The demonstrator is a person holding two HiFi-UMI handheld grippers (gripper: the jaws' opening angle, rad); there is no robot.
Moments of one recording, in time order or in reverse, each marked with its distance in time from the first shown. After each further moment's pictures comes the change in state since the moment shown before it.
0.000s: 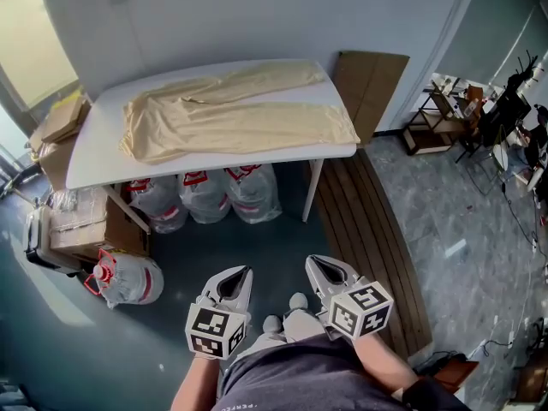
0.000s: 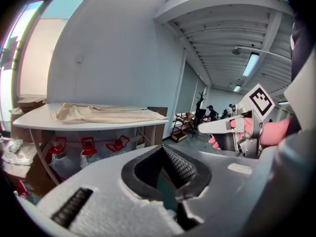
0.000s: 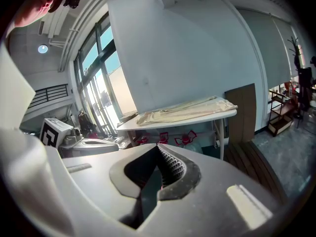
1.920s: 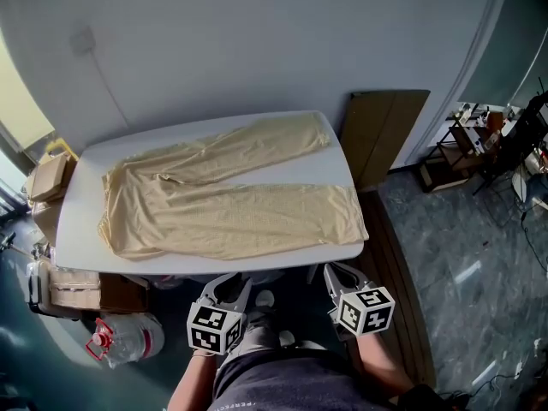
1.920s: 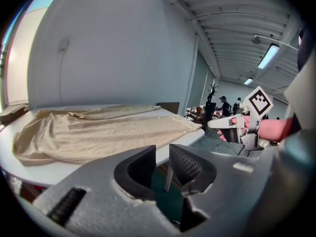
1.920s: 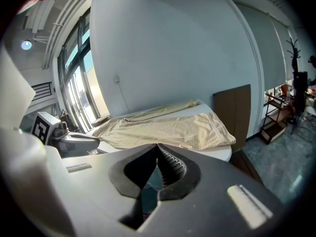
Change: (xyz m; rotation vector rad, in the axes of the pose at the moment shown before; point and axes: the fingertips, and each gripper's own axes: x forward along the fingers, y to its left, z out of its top) left arm 0.259 0.143 0.121 0.014 0.094 0.064; right arm 0.181 -0.256 0.140 0.024 0.026 -0.126
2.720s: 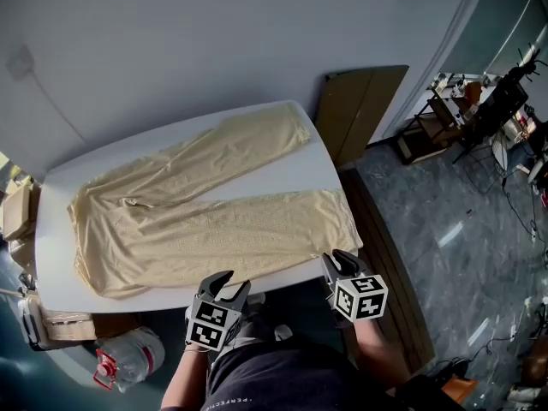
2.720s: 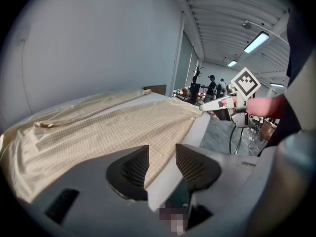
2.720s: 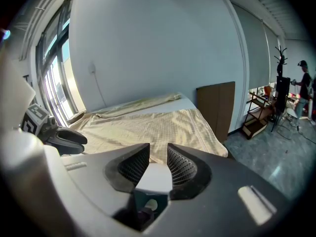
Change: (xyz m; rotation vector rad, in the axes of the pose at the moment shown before) left arm 0.087 0.033 0.006 0.171 0.206 -0.174; right arm 0.060 -0.074 0.014 0.042 0.078 -0.208
